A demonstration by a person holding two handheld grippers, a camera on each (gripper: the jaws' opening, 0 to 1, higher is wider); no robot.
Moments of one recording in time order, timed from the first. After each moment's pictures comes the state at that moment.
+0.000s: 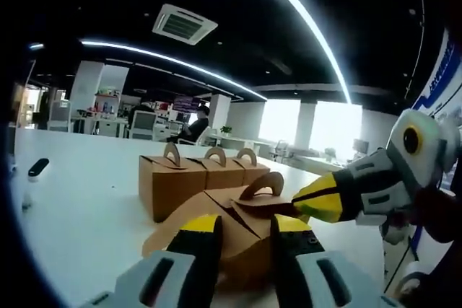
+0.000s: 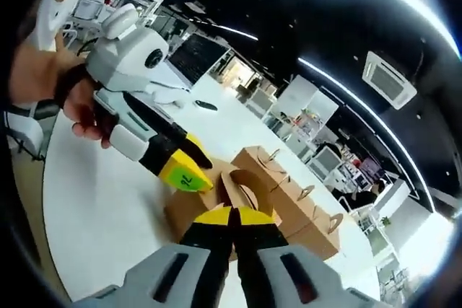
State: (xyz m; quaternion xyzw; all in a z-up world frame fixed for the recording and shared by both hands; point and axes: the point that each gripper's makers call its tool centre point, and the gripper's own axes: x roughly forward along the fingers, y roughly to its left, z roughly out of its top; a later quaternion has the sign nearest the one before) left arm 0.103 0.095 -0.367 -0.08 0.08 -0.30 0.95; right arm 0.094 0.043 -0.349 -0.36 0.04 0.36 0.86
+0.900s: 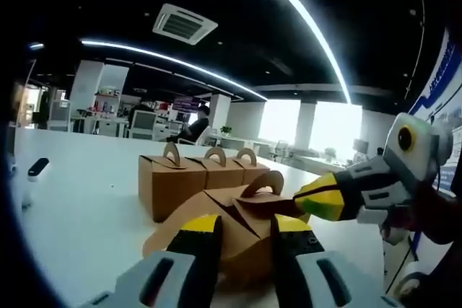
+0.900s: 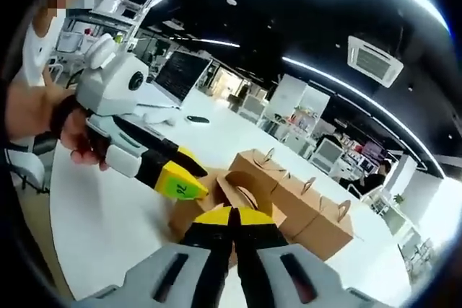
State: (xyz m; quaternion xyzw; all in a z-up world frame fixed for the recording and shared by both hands) left arm 0.102 0.093 -0.366 -0.08 0.08 -0.30 0.95; right arm 0.095 0.039 -0.346 -0.28 0.04 0.36 0.89
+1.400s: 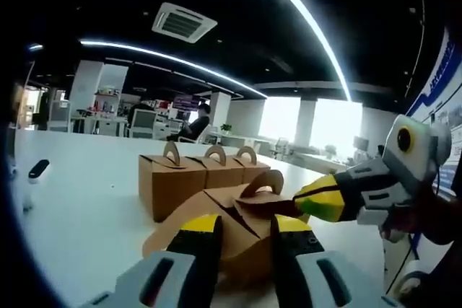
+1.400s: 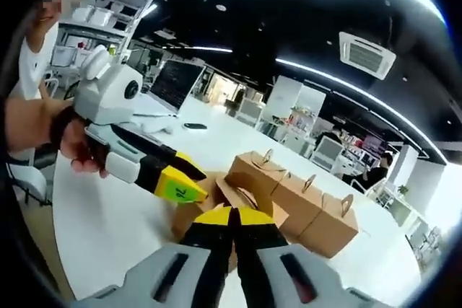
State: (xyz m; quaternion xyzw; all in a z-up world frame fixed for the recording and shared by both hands) left arm 0.104 0.096 -0.366 -0.07 0.09 -0.30 0.95; right arm 0.095 0.041 -0.348 -0.26 0.04 0.36 0.89
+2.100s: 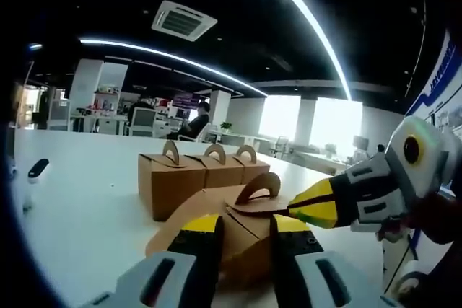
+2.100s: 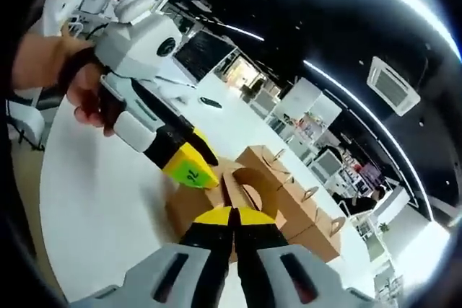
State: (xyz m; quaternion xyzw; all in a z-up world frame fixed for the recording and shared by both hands) left arm 0.104 0.094 -0.367 -0.07 0.09 -0.30 0.94; right arm 0.094 0.047 -0.357 -0.39 0.03 0.36 0.85
